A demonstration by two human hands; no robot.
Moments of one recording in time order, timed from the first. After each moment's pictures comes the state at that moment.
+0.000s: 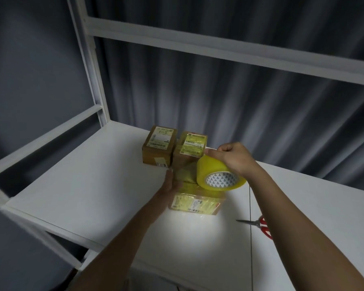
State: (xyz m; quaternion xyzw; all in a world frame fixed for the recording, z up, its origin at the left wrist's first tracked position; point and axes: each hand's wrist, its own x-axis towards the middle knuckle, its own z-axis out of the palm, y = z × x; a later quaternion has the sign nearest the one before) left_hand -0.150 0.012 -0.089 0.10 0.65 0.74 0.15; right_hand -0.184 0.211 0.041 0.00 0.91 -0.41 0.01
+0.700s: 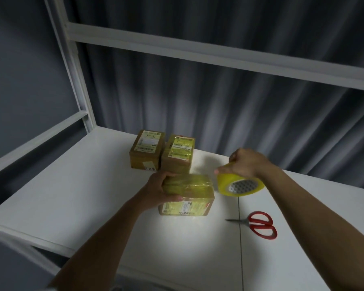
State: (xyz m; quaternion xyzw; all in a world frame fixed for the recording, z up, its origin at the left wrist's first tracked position) left_hand -0.173 0.006 -0.070 0.18 0.83 0.51 0.10; right_hand -0.186 0.277 0.046 -0.02 1.00 -0.05 0.04
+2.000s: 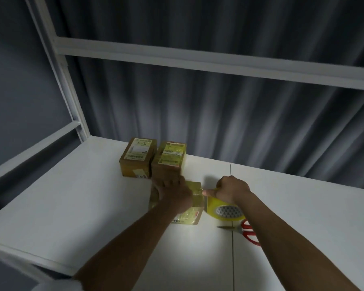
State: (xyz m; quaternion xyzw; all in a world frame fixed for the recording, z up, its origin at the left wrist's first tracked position) left_hand -0.176 0.112 -0.059 0.08 0.99 0.04 0.07; right_hand -0.184 0.289 -0.036 0.03 0.99 -0.06 0.11
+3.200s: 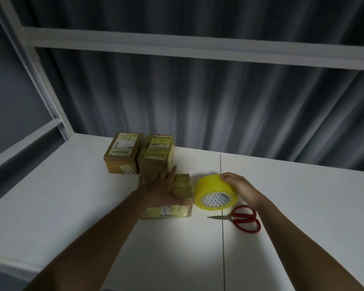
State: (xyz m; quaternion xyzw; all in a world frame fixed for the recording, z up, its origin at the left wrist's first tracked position) left_hand -0.180 0.090 -0.039 0.20 0.96 0.05 0.20; right_hand -0.153 0.350 -0.057 0.08 0.78 -0.61 0.10
